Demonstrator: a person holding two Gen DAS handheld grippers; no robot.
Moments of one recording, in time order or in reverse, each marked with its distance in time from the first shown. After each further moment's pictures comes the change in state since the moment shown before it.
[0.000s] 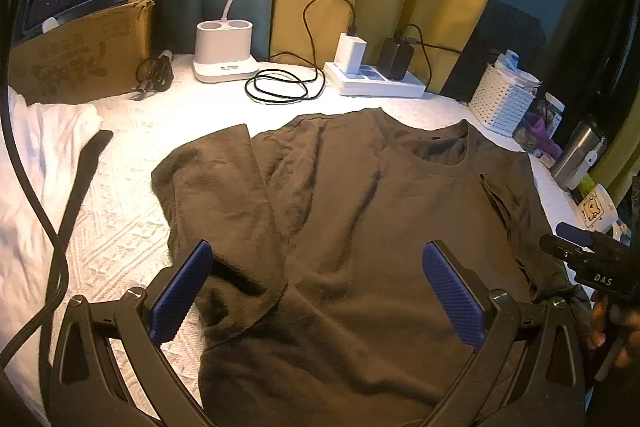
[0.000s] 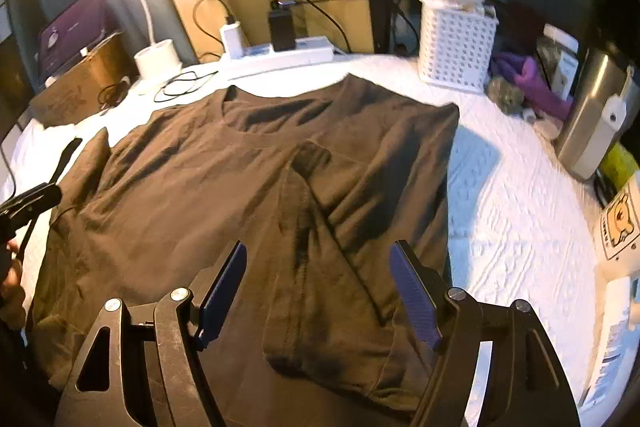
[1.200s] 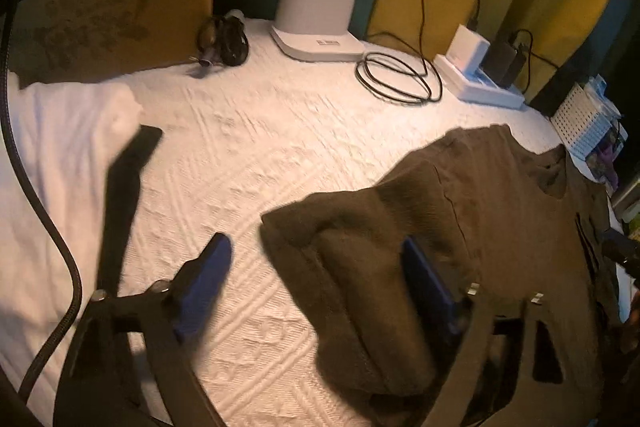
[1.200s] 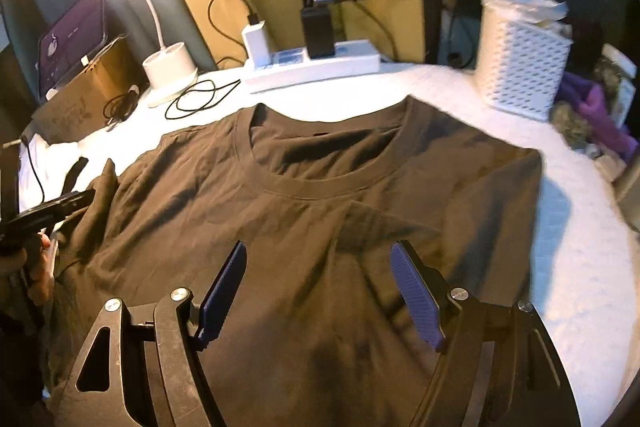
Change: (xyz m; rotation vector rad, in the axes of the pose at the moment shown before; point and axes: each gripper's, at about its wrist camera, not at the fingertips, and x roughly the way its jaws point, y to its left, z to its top) left arm 0.068 0.108 0.033 -0.055 0.084 0.111; right arm 0.047 0.033 0.052 -0.019 0.005 0.070
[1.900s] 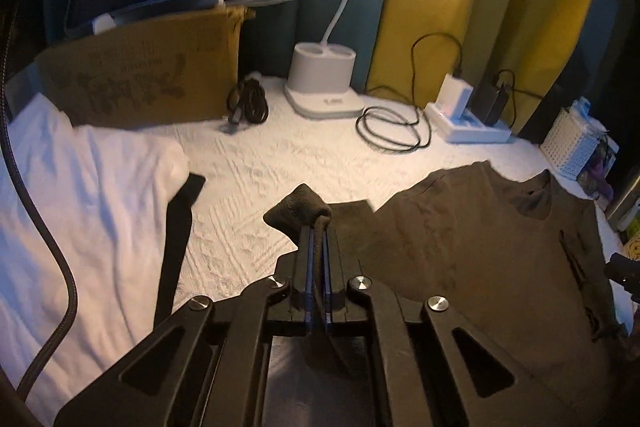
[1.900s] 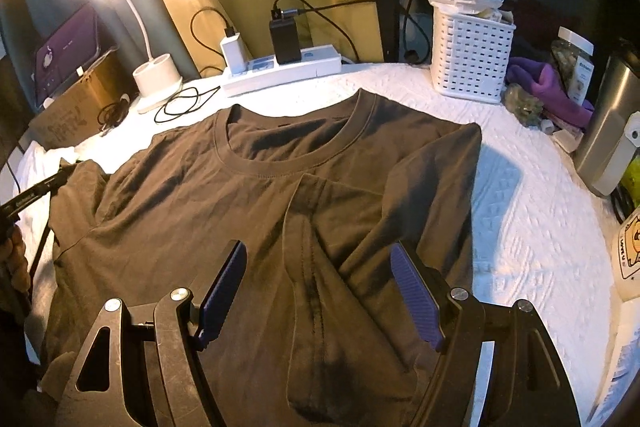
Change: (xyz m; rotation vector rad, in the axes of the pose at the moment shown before) left arm -0.057 0.001 0.004 -0.002 -0.150 0.020; right arm -0.038 -0.024 -0.027 0.045 -0.031 -0.038
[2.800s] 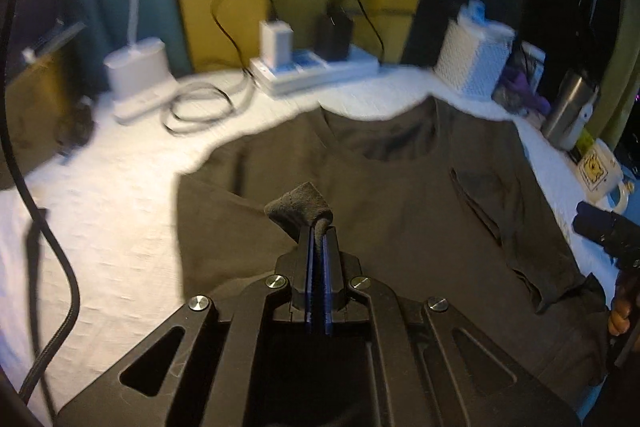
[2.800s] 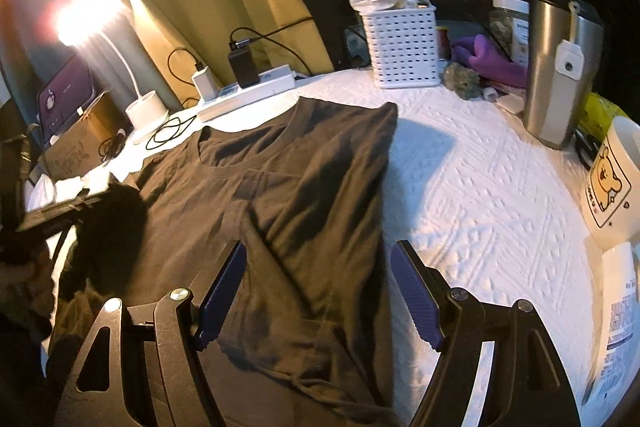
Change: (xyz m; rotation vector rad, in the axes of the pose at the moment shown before) left arm 0.027 -0.169 -0.022 0.250 0.163 -0.196; right arm -0.036 -0.072 -0.040 0.120 -0.087 0.034
